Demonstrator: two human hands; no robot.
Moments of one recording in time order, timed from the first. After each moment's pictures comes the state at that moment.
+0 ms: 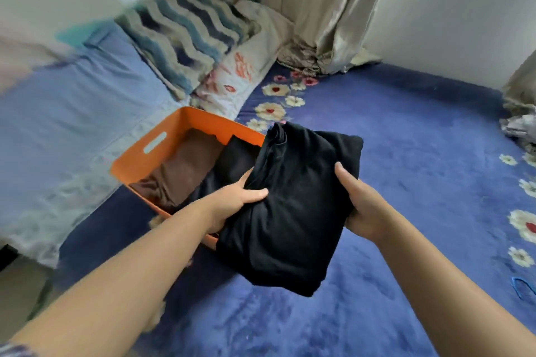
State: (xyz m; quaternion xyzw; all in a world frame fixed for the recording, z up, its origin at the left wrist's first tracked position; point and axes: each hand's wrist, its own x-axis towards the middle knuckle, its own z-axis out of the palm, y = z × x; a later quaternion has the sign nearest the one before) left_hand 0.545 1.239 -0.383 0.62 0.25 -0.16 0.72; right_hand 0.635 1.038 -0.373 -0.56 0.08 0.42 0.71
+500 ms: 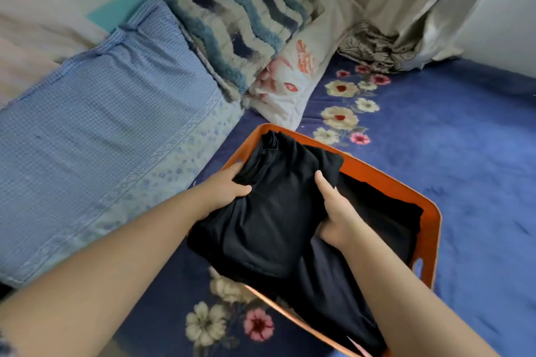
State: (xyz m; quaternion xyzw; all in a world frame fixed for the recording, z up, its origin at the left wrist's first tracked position) left_hand 0.601 1.522 -0.456 0.79 0.26 -0.17 0.53; right_hand 0.668 1.332 -0.471 -0.52 0.15 0.42 0.73
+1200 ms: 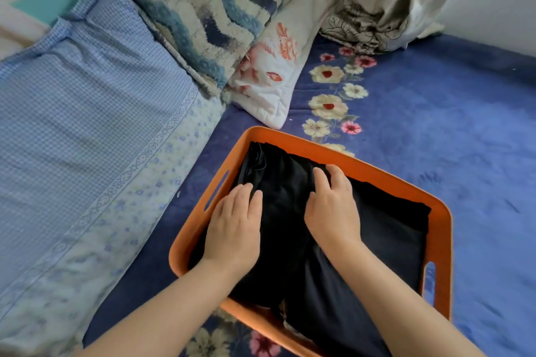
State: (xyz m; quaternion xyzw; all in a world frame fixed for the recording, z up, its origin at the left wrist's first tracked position) left_hand 0.592 1.486 -0.506 0.99 0.06 0.06 0.09; right_hand 0.673 1.353 -0.494 -0.97 -0.17 -0.01 0.18
